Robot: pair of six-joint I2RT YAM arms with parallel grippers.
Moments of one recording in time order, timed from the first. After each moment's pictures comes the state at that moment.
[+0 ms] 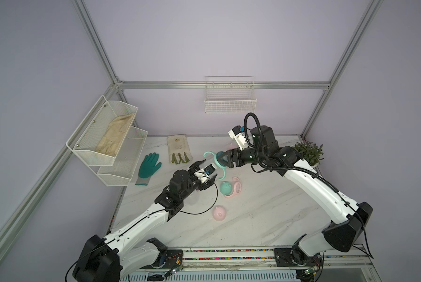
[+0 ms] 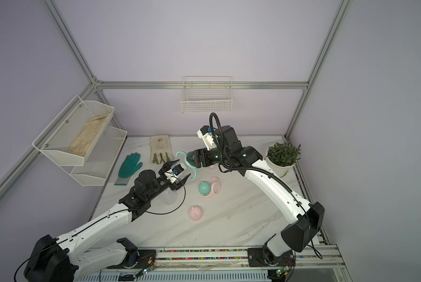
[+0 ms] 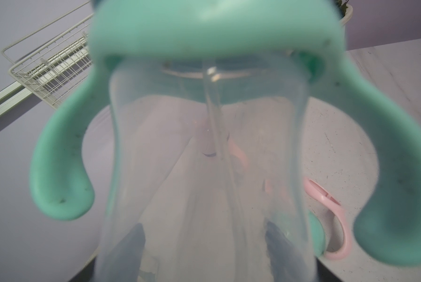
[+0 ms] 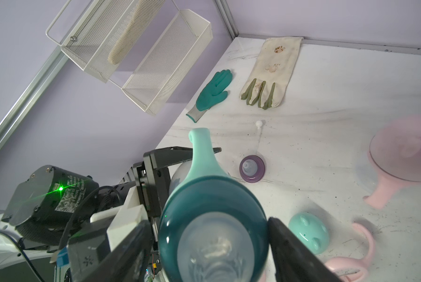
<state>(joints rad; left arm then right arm) -0.57 1.09 0.66 0.26 0.08 0.53 0.63 1.53 1.63 -0.65 -0.44 0.35</state>
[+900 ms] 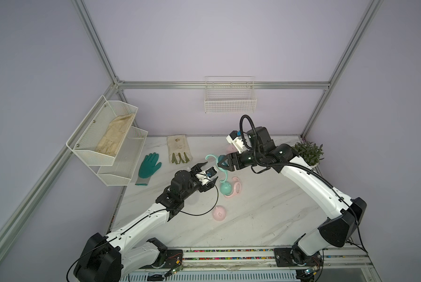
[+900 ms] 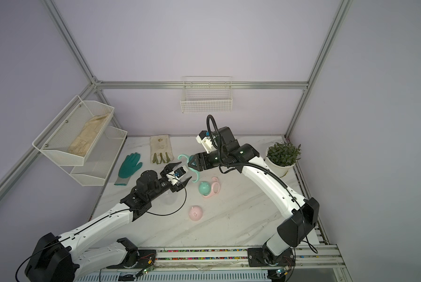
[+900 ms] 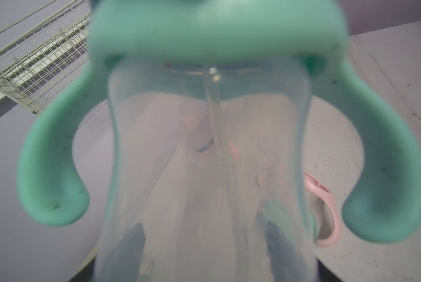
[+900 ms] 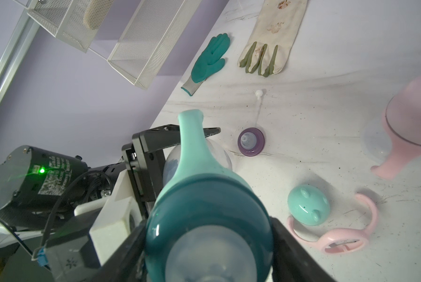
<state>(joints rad) -0.57 1.10 0.64 0.24 0.13 0.56 0.62 1.56 1.66 -0.80 -0.50 0.28</state>
